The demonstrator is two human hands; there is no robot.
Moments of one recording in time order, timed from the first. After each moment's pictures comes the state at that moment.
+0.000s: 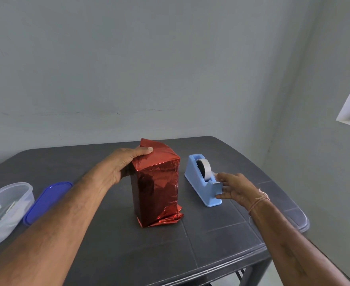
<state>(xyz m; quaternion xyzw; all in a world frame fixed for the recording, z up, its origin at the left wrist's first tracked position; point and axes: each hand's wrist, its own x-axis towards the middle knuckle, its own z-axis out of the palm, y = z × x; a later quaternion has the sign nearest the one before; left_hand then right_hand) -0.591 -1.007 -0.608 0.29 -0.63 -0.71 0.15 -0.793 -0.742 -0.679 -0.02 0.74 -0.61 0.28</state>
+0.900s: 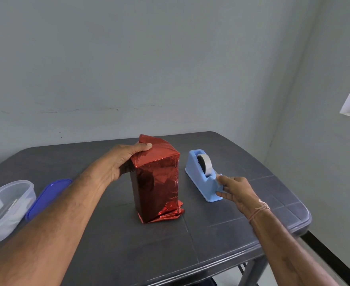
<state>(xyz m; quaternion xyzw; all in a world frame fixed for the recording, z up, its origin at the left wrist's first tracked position) -0.589 -1.004 -0.607 0.30 -0.63 -0.70 0.15 -0.772 -0.734 -0.705 -0.03 0.72 -0.66 0.21</state>
